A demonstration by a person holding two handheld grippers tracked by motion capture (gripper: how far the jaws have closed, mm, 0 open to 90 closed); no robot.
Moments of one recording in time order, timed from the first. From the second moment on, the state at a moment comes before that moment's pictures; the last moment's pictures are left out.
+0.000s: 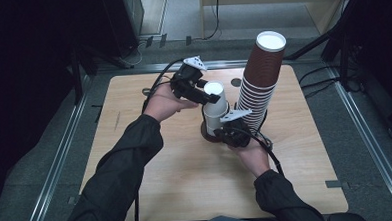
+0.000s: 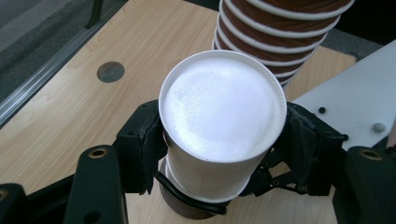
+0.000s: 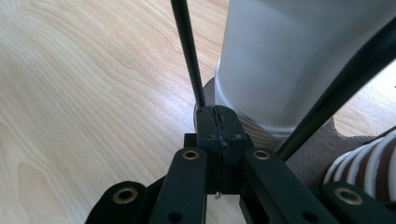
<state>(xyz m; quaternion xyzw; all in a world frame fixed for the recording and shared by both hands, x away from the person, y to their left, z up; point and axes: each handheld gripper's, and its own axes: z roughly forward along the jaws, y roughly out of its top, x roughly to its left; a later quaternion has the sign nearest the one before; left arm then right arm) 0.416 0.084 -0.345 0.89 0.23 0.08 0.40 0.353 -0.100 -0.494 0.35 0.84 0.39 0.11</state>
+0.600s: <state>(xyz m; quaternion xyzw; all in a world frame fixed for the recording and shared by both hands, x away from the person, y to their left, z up) 0.383 0.100 -0.310 0.90 0.20 0.08 0.39 0.336 -0.128 -0.469 0.29 0.86 0.42 0.03</state>
